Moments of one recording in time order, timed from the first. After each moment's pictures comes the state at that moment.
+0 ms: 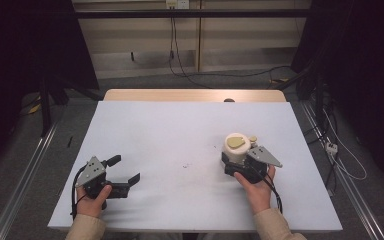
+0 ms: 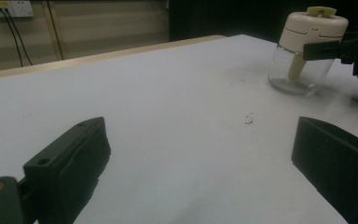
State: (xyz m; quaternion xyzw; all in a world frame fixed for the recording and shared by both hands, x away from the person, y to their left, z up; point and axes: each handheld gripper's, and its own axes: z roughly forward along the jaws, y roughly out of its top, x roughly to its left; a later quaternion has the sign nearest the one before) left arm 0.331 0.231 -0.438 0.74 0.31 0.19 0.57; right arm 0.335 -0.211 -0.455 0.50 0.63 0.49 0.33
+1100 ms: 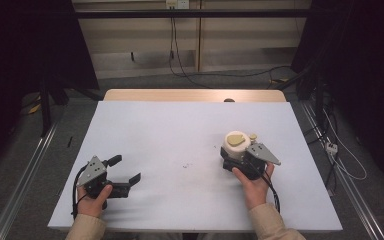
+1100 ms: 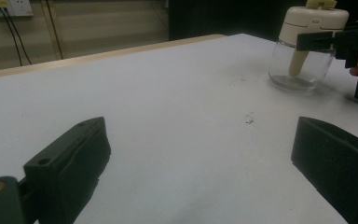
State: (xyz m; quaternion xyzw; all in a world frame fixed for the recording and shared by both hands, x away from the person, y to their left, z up) left arm 0.332 0.230 -0.439 0.74 0.31 0.19 0.57; right arm 0.343 -0.208 -0.453 0.51 0.61 0.51 0.33
